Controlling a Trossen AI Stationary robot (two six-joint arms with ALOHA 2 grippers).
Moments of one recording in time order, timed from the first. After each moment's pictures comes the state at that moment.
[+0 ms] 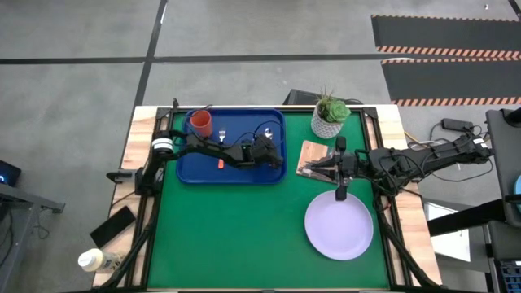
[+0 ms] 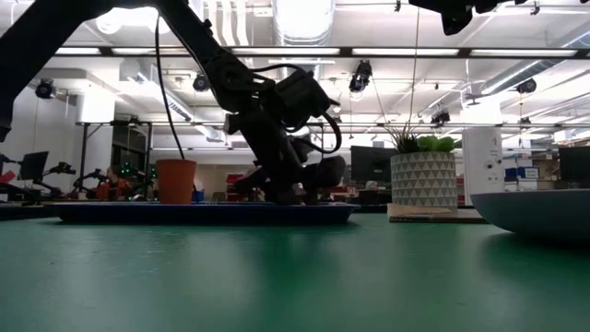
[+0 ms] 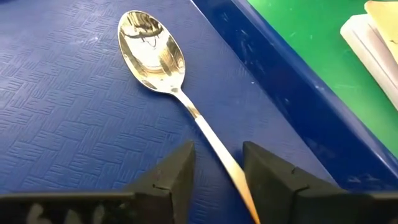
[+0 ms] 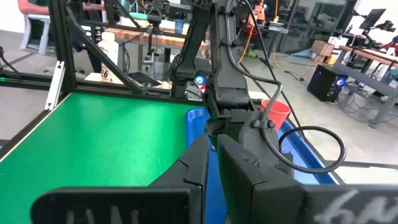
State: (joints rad) left arm 0.19 2.08 1.24 -0.04 -0.51 -0.72; right arm 0.20 0.80 0.62 0.04 0.26 -0.11
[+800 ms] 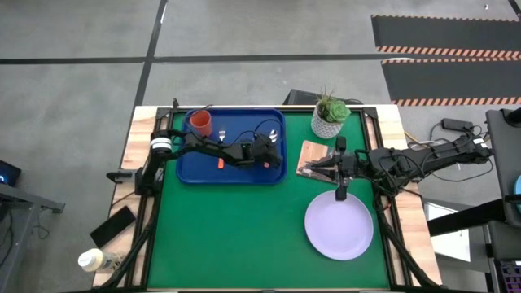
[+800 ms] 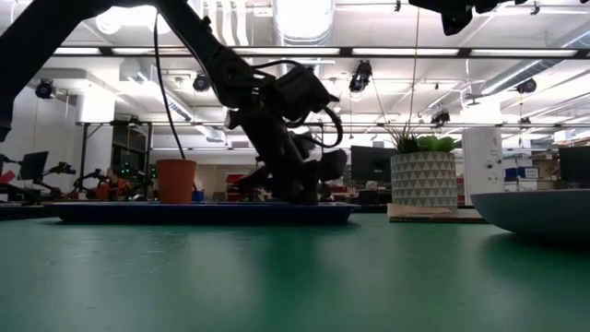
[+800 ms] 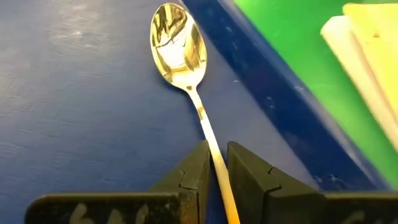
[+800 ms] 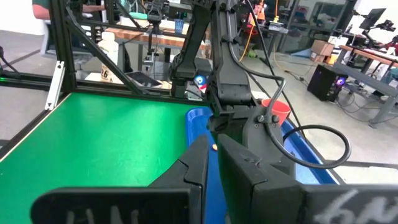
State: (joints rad) left arm 0.19 2.06 1.25 -0.04 -0.45 -0.73; right arm 0.20 0.80 0.62 0.03 0.26 -0.11
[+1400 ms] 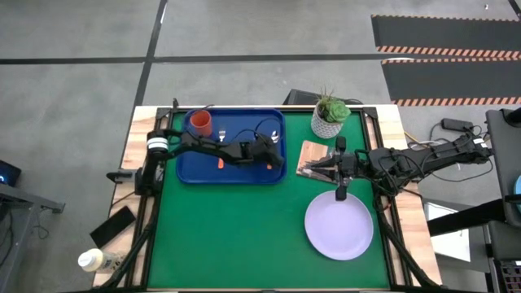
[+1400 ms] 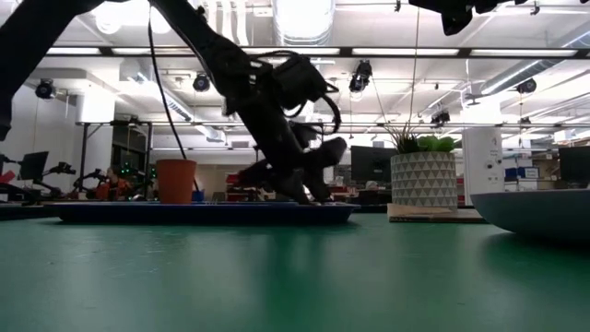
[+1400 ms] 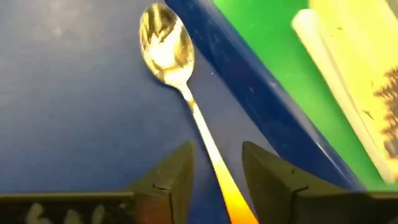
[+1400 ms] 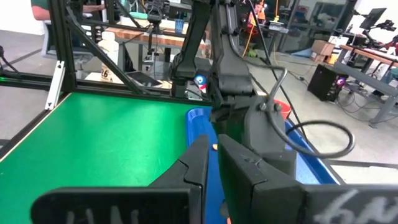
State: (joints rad) left arm 0.18 2.02 1.25 -0.08 -0.37 -0.72; right arm 0.20 0.80 0.62 0.03 0.26 -0.11
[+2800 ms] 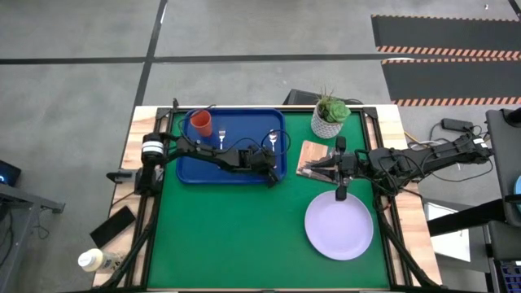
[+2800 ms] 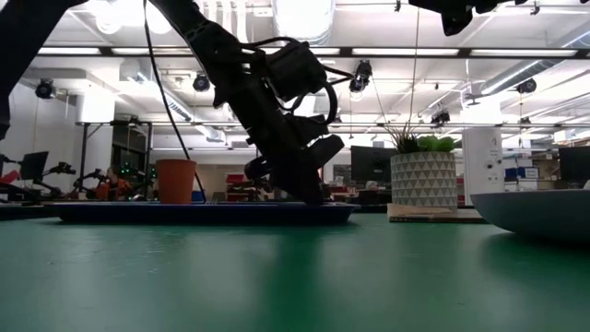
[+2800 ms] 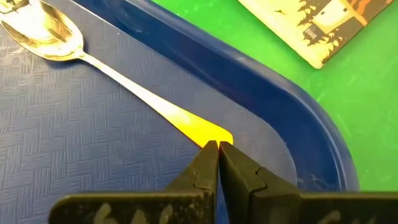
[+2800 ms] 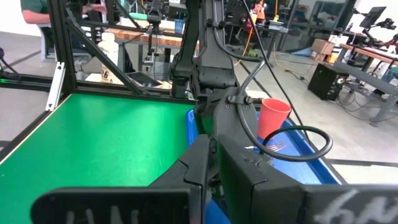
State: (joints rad) left arm 0.10 1.98 1.22 -0.10 -0.27 -0.42; right arm 0.20 0.80 0.62 0.03 0.26 -0.10
